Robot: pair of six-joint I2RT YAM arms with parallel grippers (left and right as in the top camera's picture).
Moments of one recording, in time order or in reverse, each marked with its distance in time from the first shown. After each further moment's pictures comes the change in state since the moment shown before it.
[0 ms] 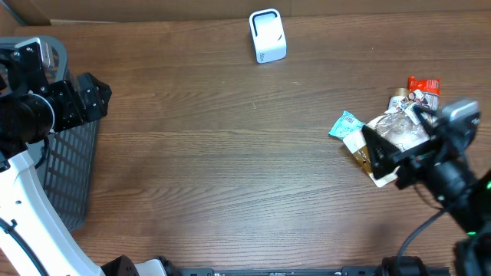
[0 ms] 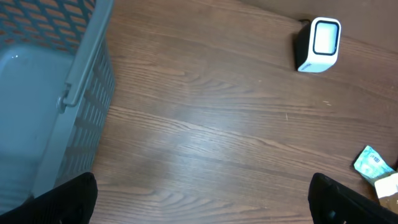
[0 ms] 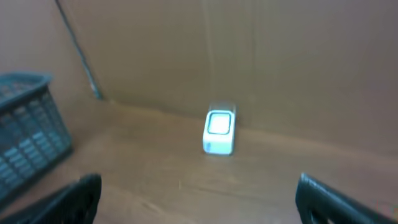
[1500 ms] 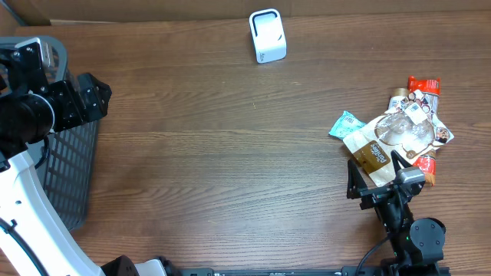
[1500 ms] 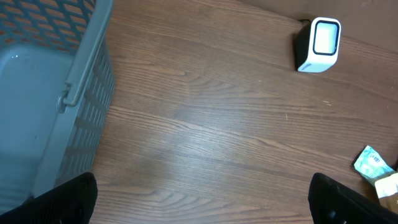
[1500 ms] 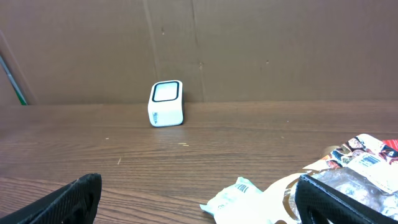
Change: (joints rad) left arm 0.000 0.000 0.000 0.000 0.000 0.000; right arm 0.068 -0.631 -0.978 0.486 0.305 0.071
